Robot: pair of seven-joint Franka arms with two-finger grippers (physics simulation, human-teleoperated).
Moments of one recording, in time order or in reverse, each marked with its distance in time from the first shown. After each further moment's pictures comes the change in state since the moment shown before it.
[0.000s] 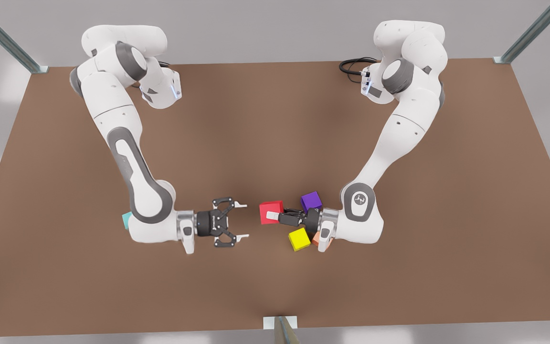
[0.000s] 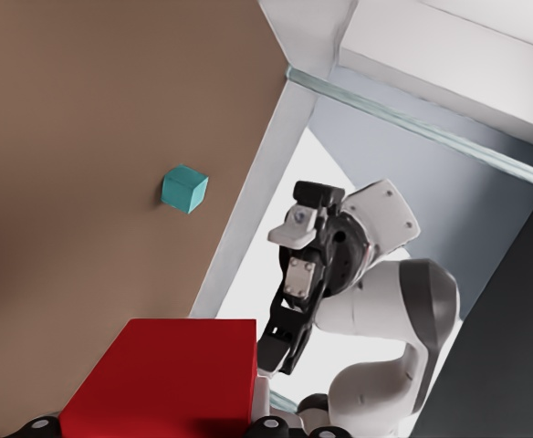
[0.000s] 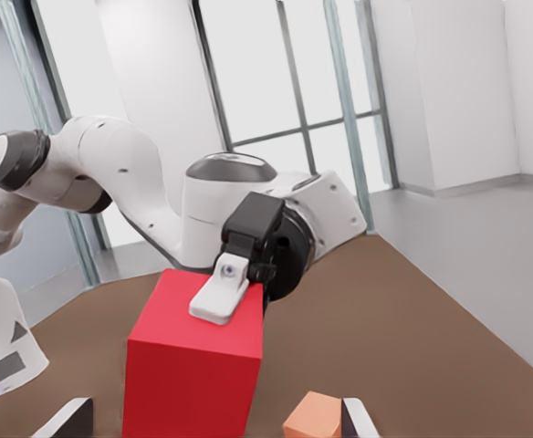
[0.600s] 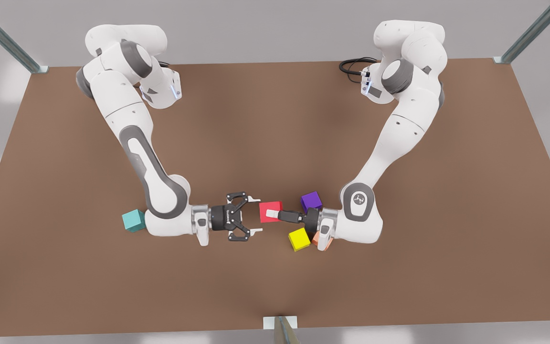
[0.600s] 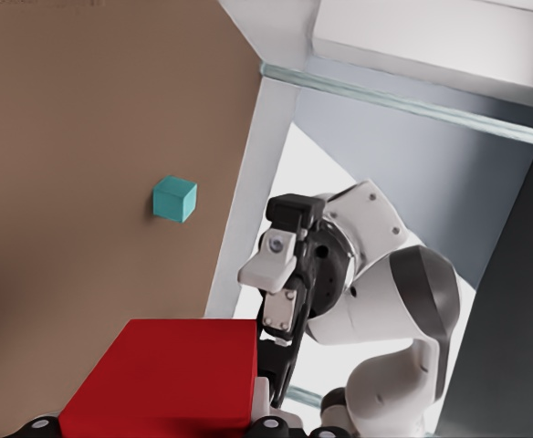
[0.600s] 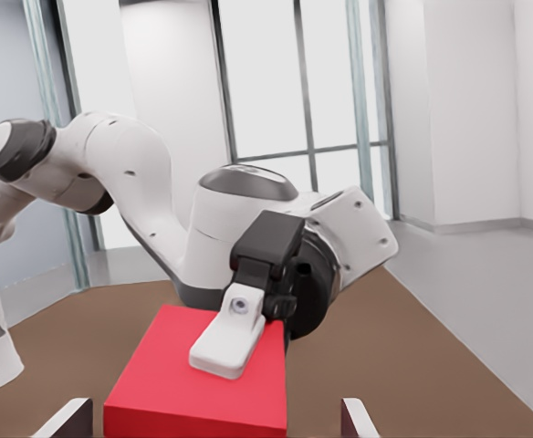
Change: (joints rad) left arm -0.002 0.000 0.000 0.000 0.000 0.002 0.157; right arm 0.061 0.001 0.007 -0.016 0.089 0.056 -0.144
